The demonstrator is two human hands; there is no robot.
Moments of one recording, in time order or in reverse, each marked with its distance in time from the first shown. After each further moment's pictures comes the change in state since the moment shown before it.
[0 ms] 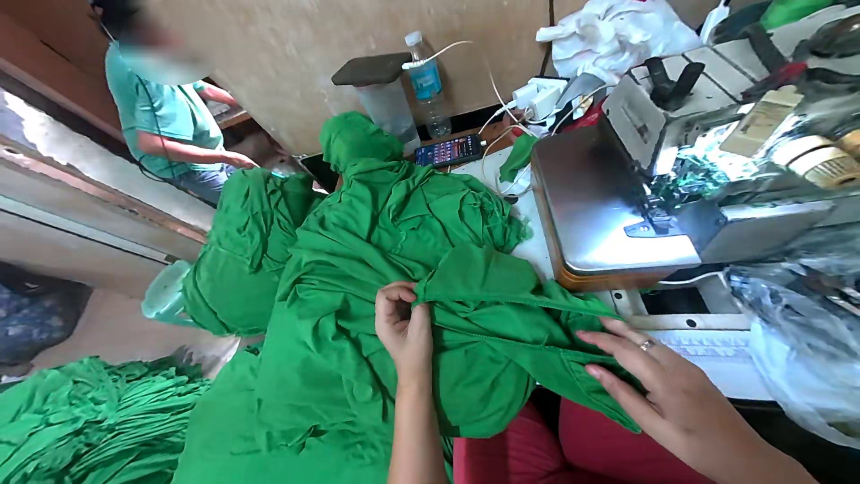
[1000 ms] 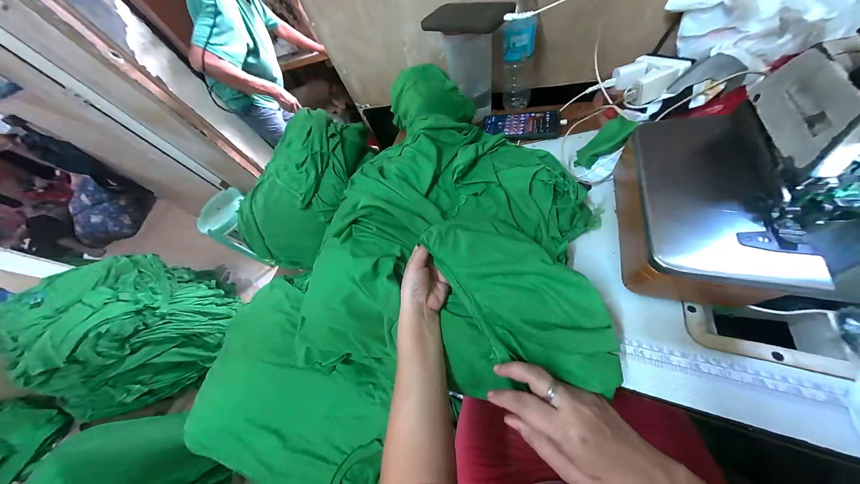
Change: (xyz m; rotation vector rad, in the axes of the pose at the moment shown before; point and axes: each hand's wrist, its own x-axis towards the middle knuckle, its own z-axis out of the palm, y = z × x) left_hand 0.035 0.008 -0.029 -0.636 0.412 -1.077; right_hand 0.012 -0.092 0.055 0.291 -0.348 -0.358
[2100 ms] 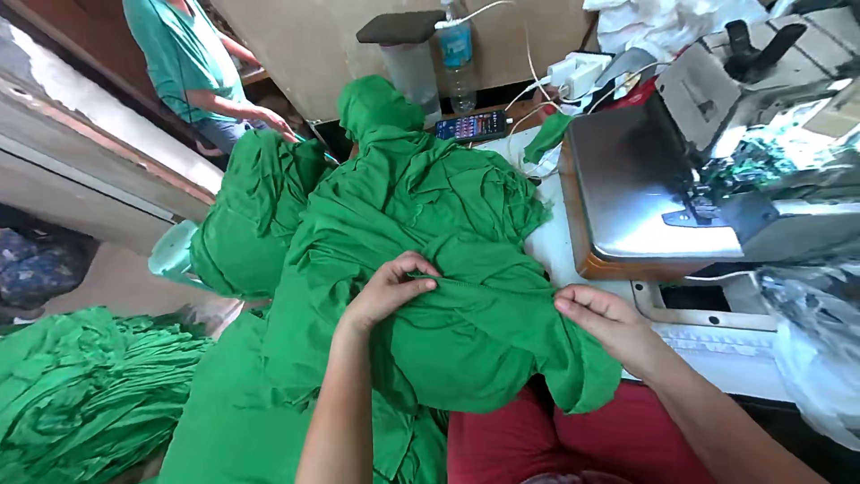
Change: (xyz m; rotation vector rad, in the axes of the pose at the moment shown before) left_hand 0.028 0.044 -0.020 1.161 -0.952 0.187; right_hand -0.007 0.096 -0.052 0.738 0.284 0.539
